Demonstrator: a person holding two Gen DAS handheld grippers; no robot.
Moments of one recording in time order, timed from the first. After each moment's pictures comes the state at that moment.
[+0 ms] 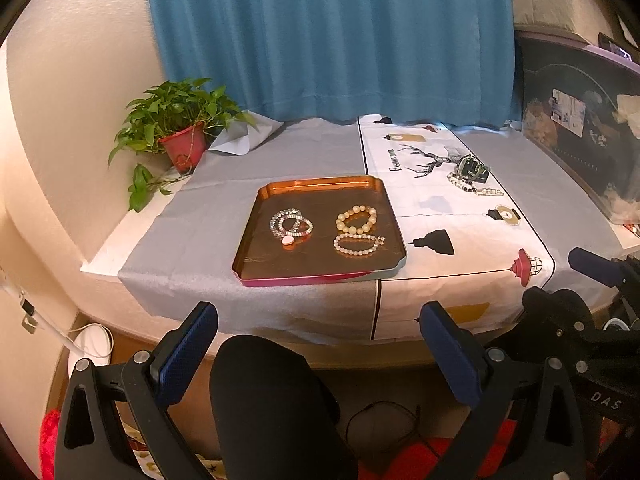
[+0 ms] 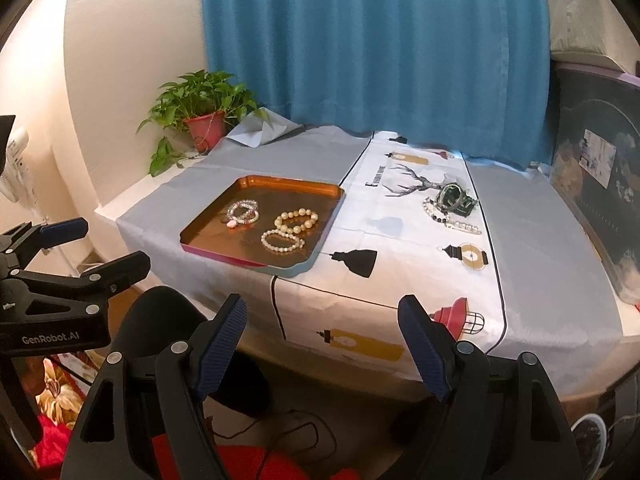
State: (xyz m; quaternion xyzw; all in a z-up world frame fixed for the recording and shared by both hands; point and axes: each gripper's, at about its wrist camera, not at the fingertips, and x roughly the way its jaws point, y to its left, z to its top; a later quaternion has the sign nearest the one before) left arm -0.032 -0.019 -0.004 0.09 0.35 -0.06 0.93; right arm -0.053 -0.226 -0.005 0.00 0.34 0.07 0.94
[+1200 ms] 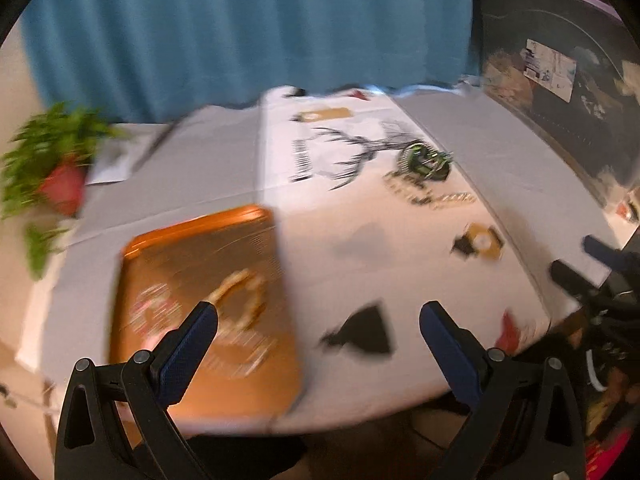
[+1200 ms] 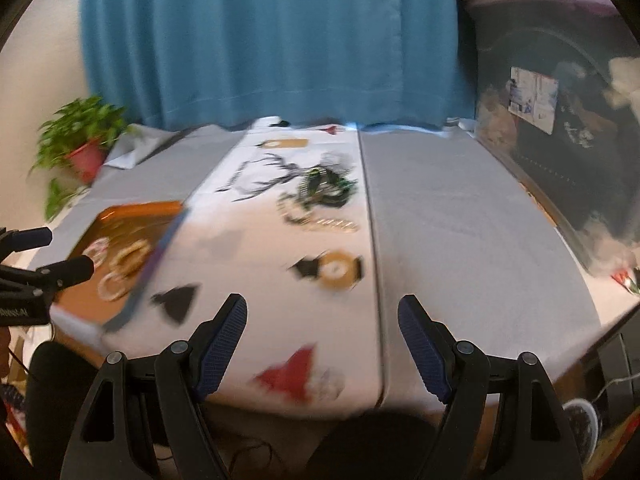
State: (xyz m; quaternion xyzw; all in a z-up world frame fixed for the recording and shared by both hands) left arm 0.161 -0.184 -0.045 0.13 0.43 -0.19 0.87; right arm 0.070 -0.406 -0.053 0.05 0.37 -0.07 0.93
